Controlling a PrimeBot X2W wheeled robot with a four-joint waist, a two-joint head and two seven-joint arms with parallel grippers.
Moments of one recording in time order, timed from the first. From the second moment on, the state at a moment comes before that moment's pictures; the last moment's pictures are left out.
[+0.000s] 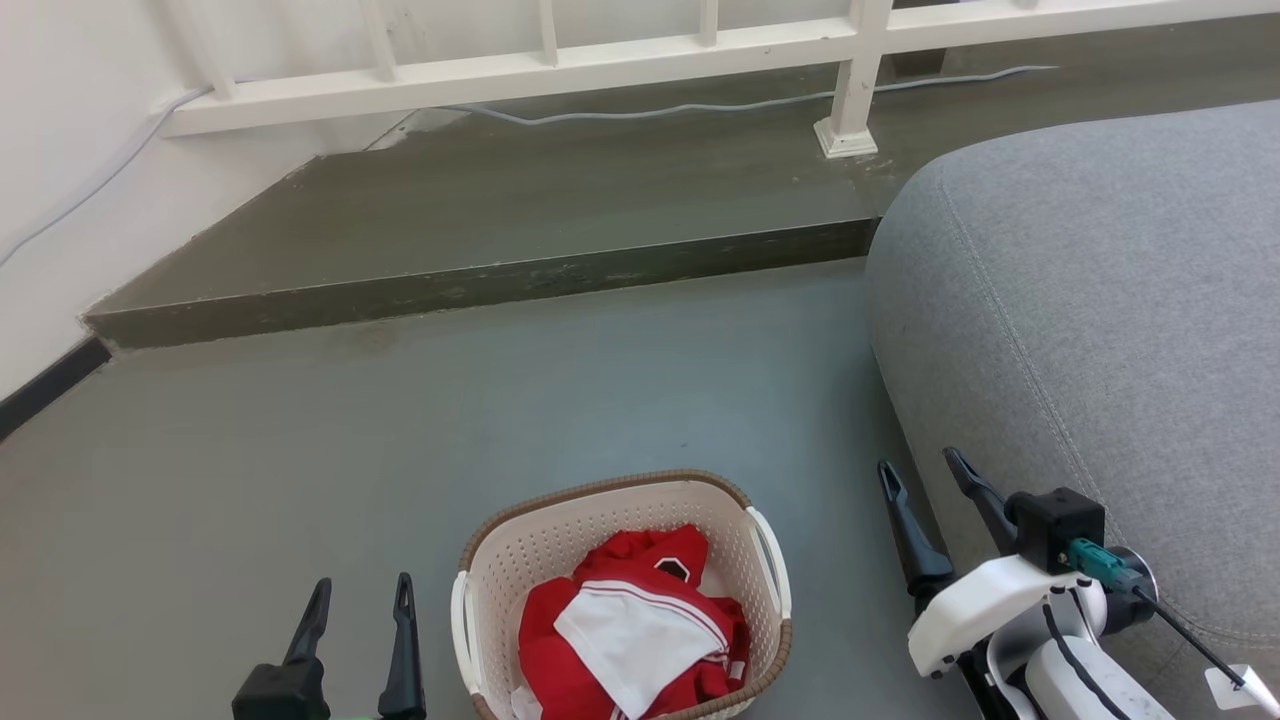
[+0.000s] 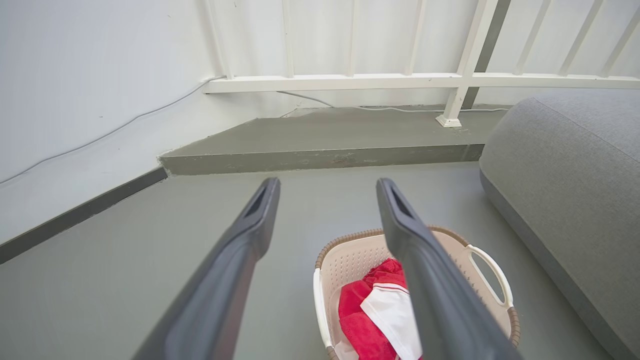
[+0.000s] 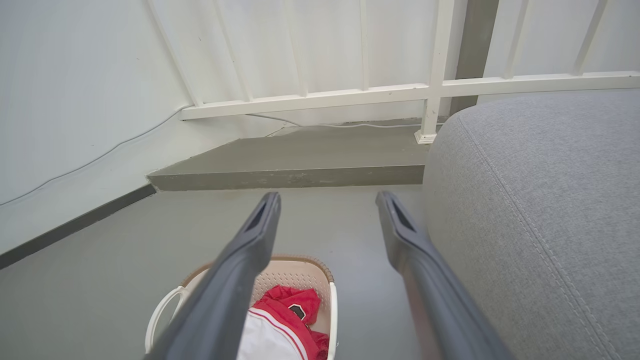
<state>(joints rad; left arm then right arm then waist) 0.17 0.08 -0.25 0.10 -0.27 0.12 -0.25 -0.07 -0.18 0.43 0.32 0.37 -0.08 -0.25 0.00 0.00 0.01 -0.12</state>
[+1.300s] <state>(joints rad) 0.25 0.05 -0.23 0.03 -0.21 0.12 -0.22 0.01 -0.16 0.42 0.30 0.34 -0.09 -0.25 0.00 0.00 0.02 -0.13</state>
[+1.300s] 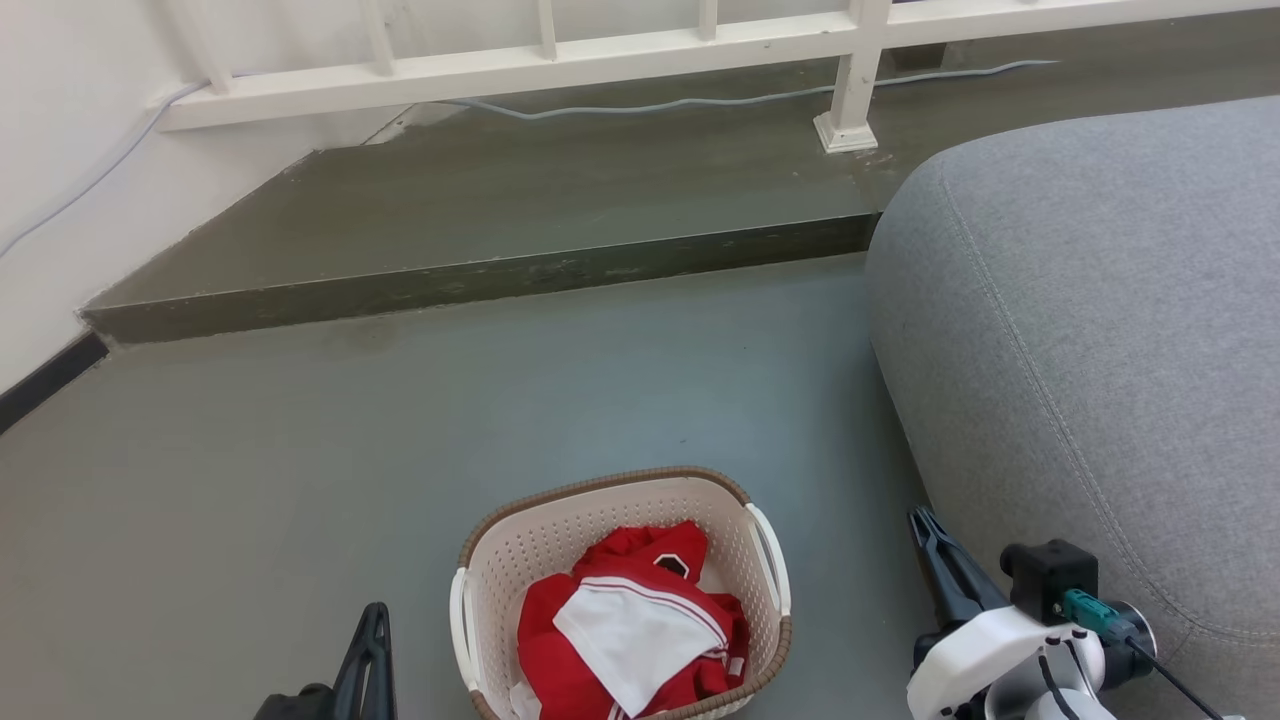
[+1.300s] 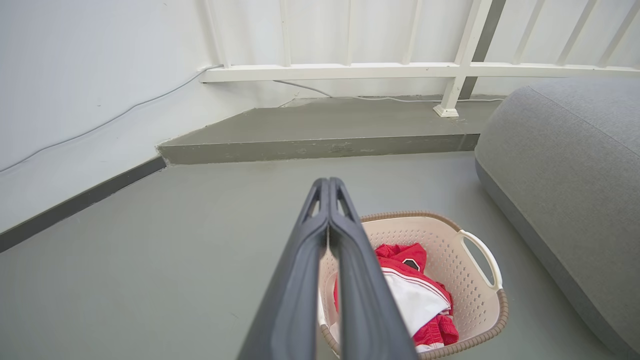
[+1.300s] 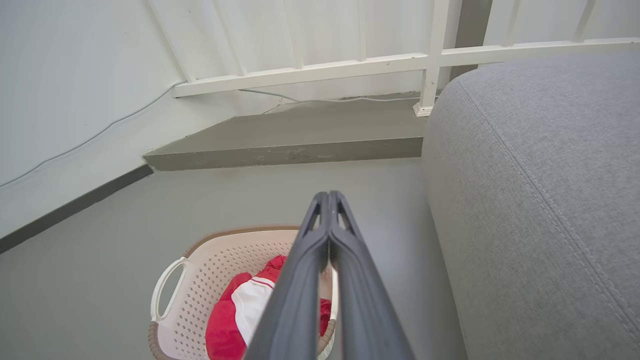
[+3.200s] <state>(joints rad) 0.15 0.08 -0.13 0.06 -1.05 0.03 -0.10 0.01 -0.12 0.16 0.26 1.07 0.01 -0.09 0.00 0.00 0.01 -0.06</state>
